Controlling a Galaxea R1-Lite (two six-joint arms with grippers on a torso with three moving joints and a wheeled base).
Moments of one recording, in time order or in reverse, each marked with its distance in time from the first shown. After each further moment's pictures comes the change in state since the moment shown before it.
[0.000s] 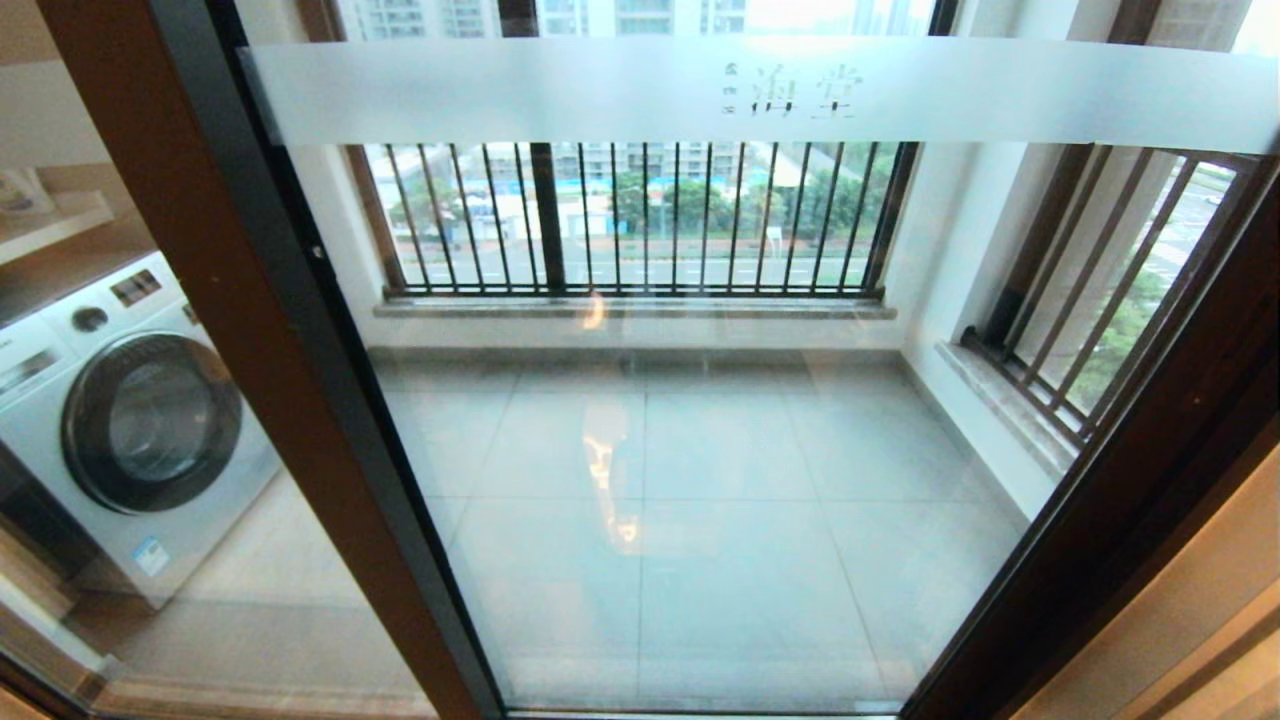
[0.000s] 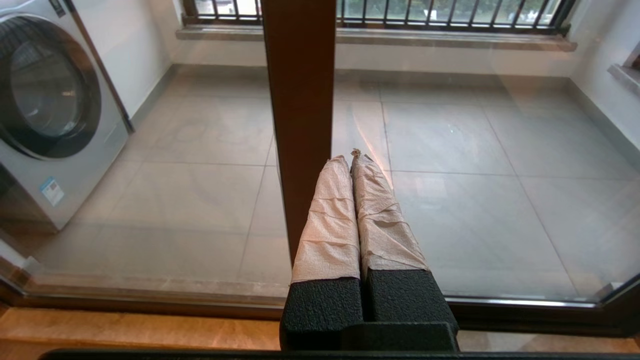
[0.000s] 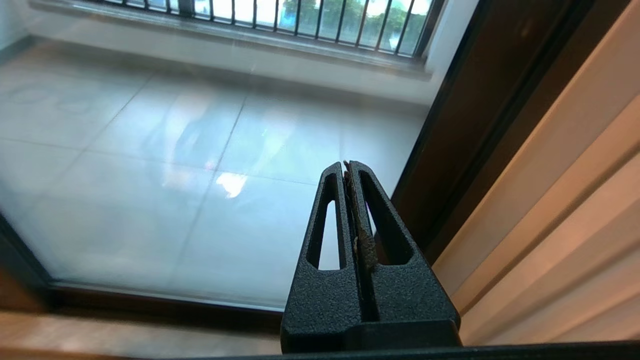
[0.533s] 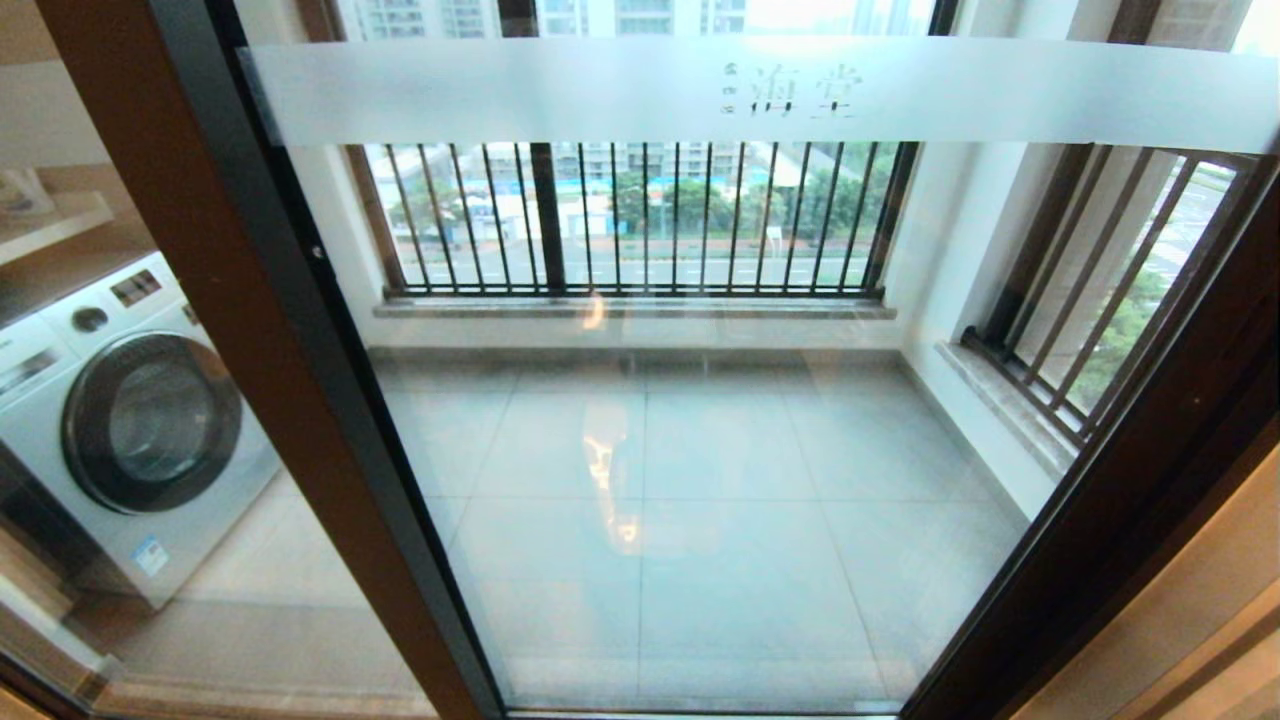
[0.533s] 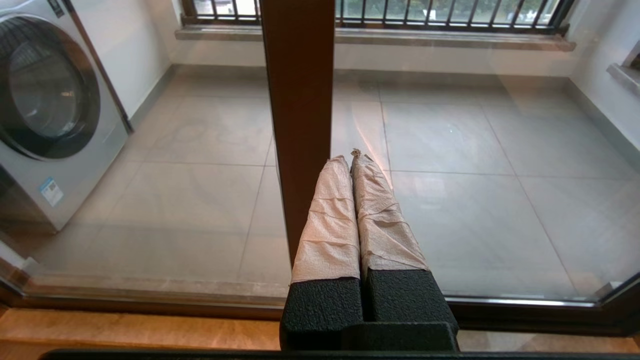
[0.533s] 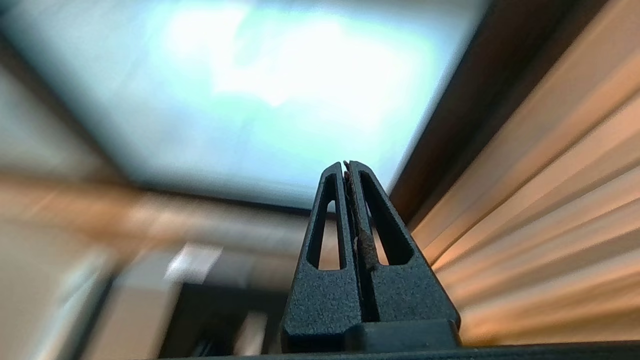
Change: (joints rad) left arm 0.000 0.000 0.000 0.000 0.000 0.000; right arm 0.000 0.000 -0.474 0.730 0.075 0.059
